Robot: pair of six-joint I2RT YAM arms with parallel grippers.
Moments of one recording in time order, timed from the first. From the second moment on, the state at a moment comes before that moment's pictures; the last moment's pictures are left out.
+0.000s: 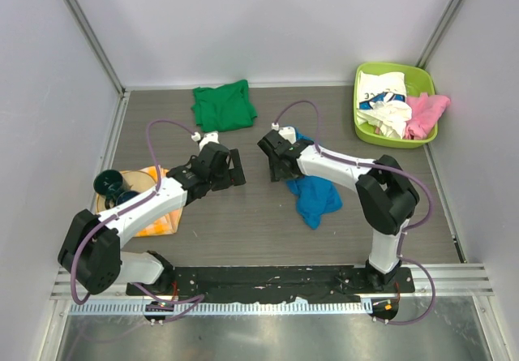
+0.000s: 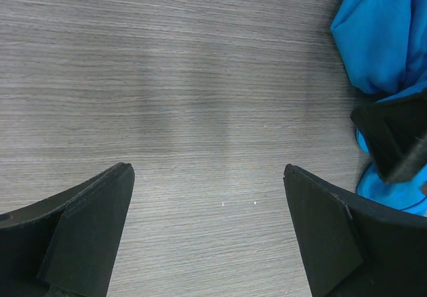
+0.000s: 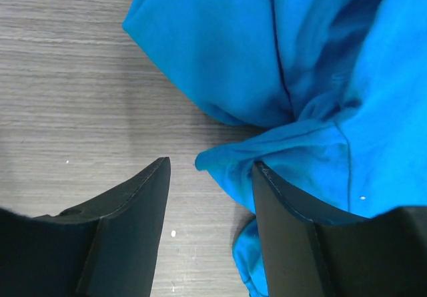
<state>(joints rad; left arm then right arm) -0.63 1.32 0.85 -0.36 -0.24 -0.71 0.76 1.83 1.31 -0.63 0.39 0.58</state>
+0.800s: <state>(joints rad) -0.62 1.32 0.85 -0.36 -0.25 -0.70 0.76 1.88 1.35 -0.67 0.57 0.57</state>
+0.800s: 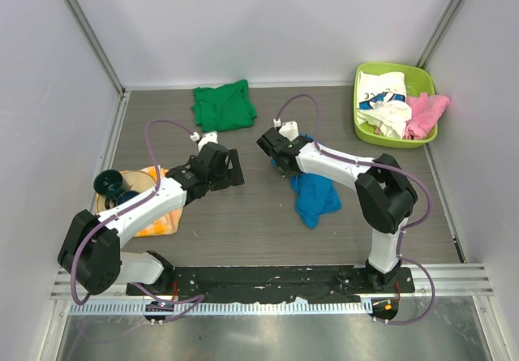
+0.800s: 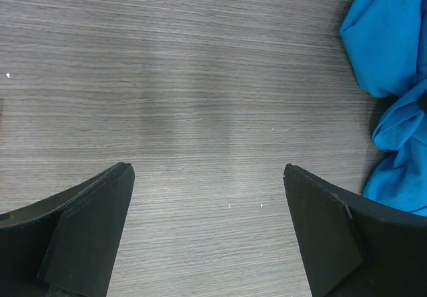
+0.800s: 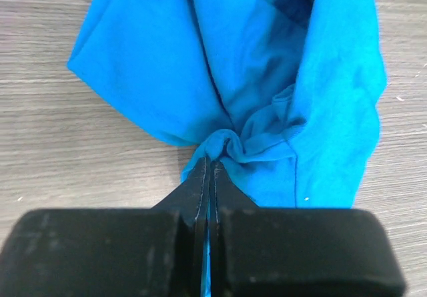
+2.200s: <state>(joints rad) -0.88 1.54 0.93 -0.24 -0.15 -0.78 0.93 0.96 1.40 -1.36 1.13 1.07</state>
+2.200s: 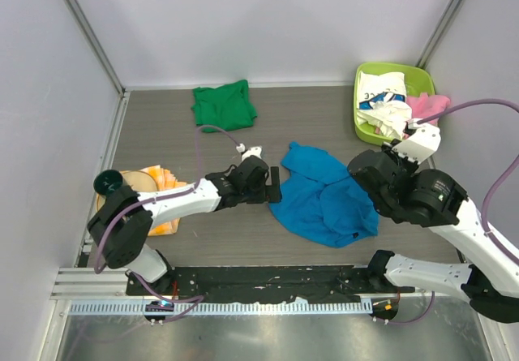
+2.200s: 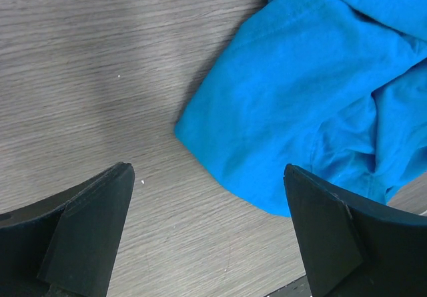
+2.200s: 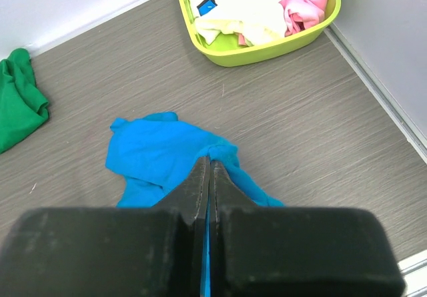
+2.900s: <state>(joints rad) -0.95 1.76 1.01 -0.08 -0.10 -0.79 0.84 1.17 1.24 -1.15 0.99 0.91</state>
